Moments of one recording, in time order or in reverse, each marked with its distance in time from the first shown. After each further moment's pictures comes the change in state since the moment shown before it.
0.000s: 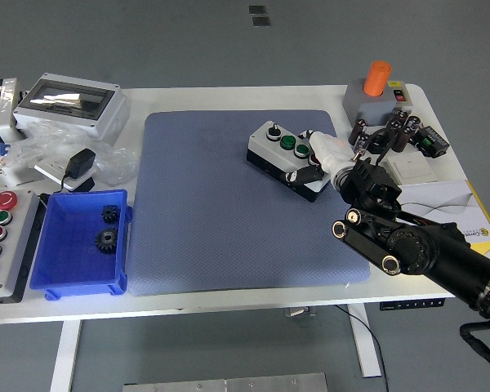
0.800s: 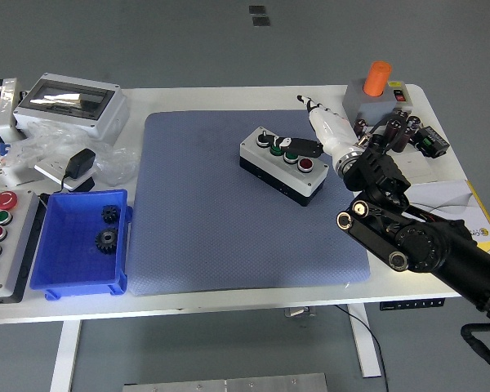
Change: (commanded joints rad) left arm 0.005 -0.001 0.001 0.000 -0.003 0.000 -0.001; right arm -0.025 -0.038 0.127 0.124 -0.065 -0.058 0.060
